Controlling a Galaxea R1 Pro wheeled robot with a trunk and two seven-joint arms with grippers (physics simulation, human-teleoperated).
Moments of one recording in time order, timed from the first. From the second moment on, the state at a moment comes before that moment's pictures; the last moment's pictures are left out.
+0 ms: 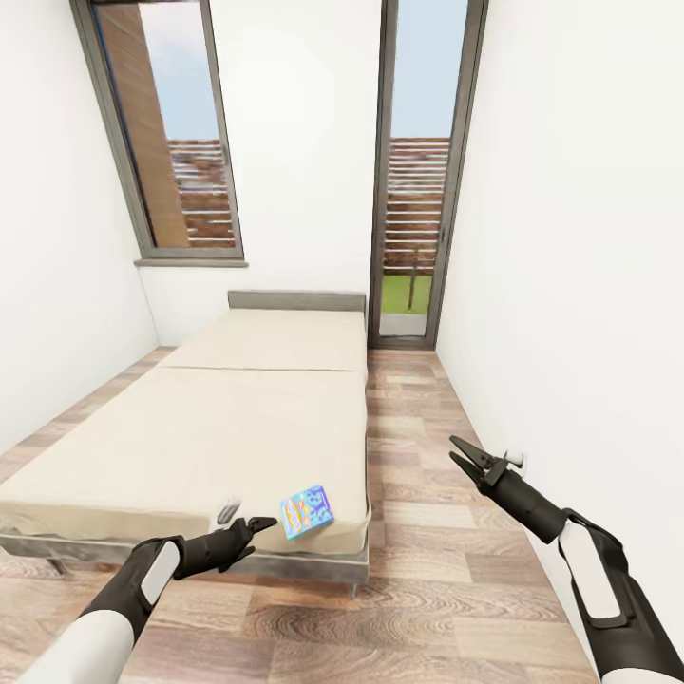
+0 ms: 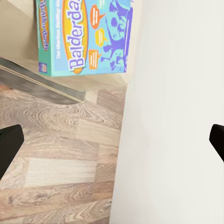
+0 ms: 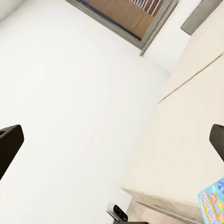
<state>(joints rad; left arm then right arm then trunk) -0.62 0.08 0.28 -0.50 0.34 0.73 -0.63 -0.42 -0.10 -0.31 -1.18 -0.75 0.74 0.87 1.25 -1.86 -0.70</state>
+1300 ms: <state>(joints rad) -0.62 0.08 0.26 -0.50 0.33 0.72 -0.80 -0.42 -0.10 -0.32 -1.17 -0.75 0.73 0.87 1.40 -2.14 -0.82</state>
